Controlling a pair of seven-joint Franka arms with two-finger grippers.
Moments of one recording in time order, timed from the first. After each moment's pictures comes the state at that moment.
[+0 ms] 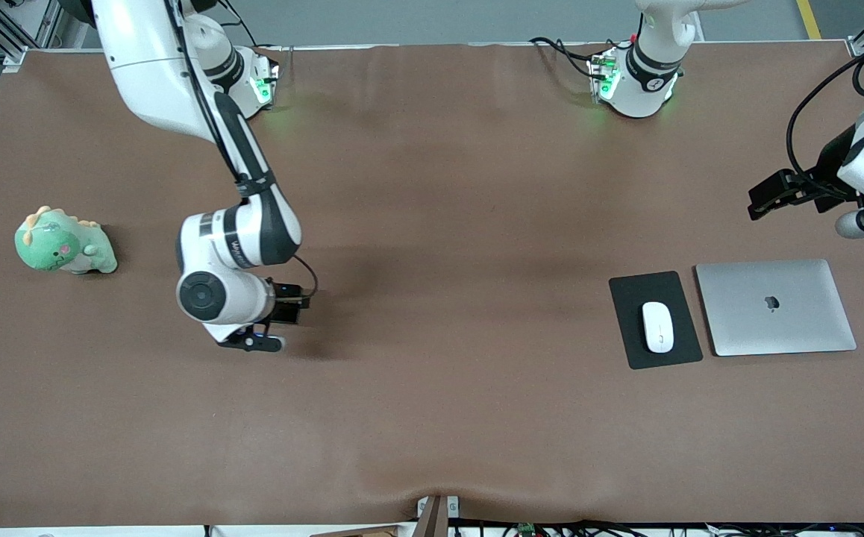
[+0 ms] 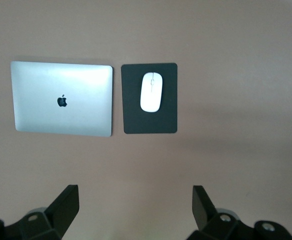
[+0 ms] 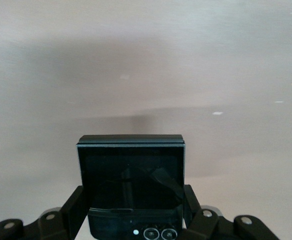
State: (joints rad) left arm 0.09 0.04 -0.19 -1.52 0.02 1.53 -0.18; right arm 0.51 0.60 -0.28 -1.72 0.25 2.02 0.19
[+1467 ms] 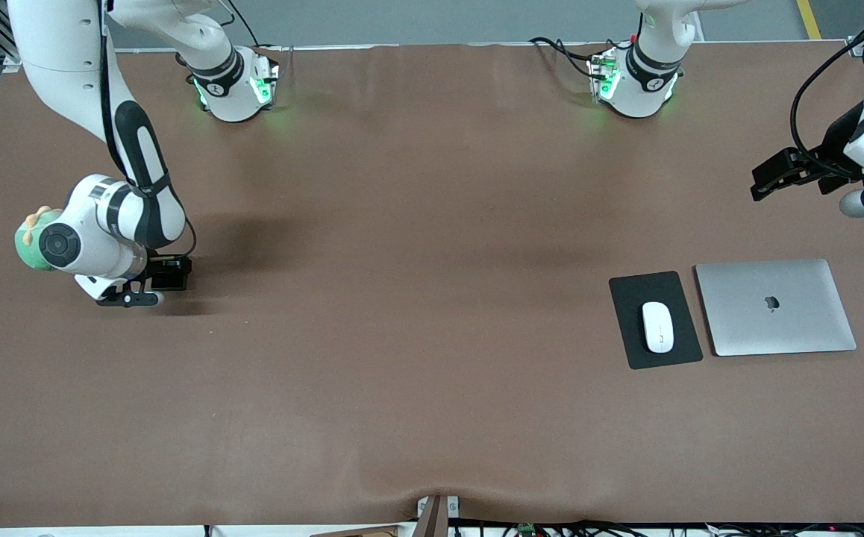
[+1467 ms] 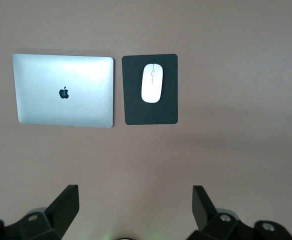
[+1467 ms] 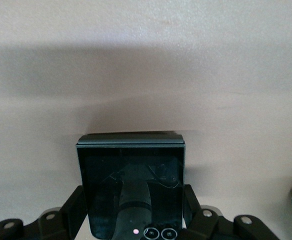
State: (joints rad) left arm 0.09 0.01 -0.19 -1.53 0.01 1.49 -0.18; right arm 0.41 0.49 -0.55 -2.21 0.24 2.39 -0.32
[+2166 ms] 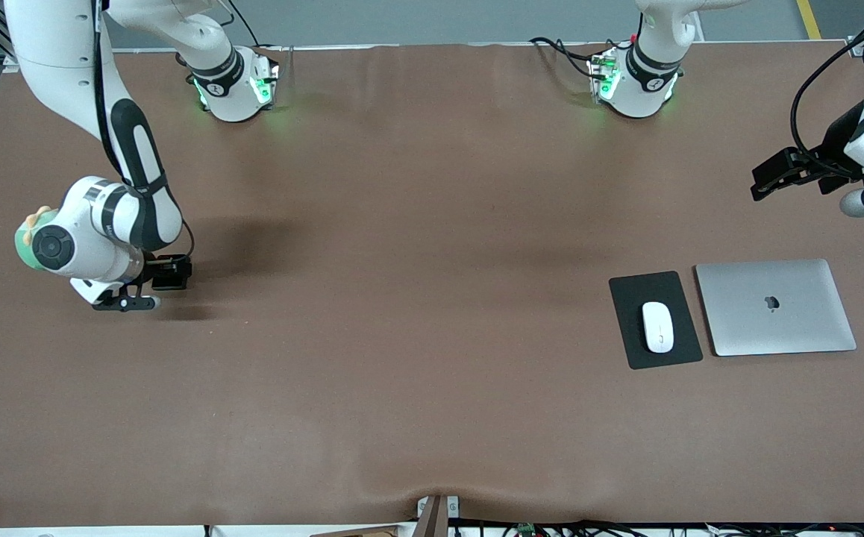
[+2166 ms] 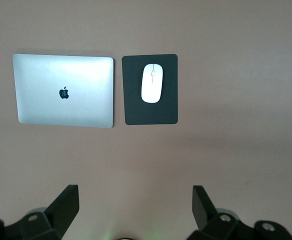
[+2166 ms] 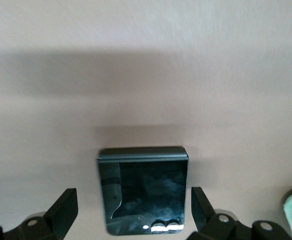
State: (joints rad) left arm 0.09 0.01 -0.19 -1.53 0.01 1.49 -0.18; right arm 0.40 0.48 -0.54 -2.12 0.25 2.30 -0.32
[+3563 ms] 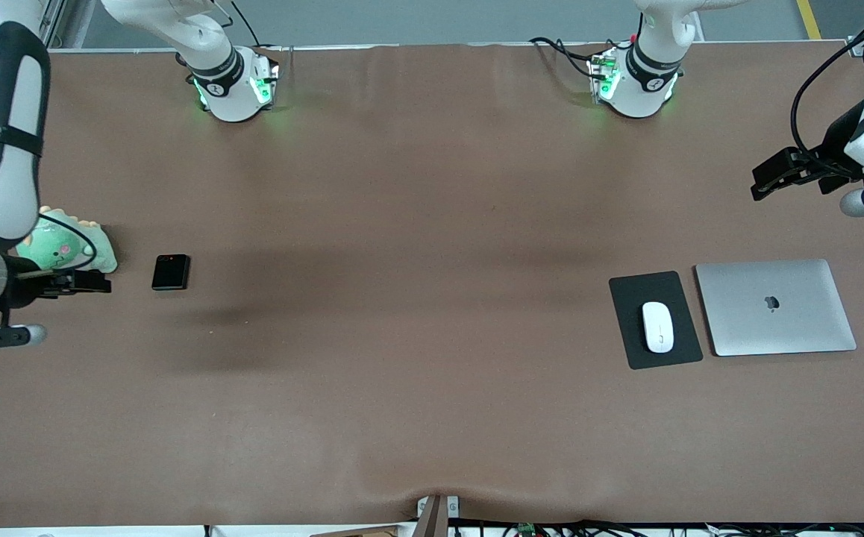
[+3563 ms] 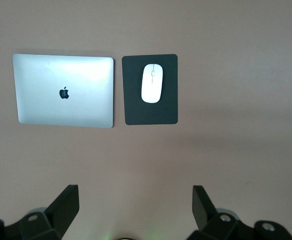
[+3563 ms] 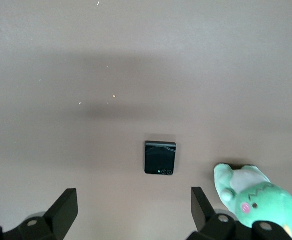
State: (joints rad) left arm 0.09 0.01 -0.19 -1.53 0.01 1.49 -0.18; right arm 0.30 0.47 -0.55 -1.35 0.24 1.53 -0.33
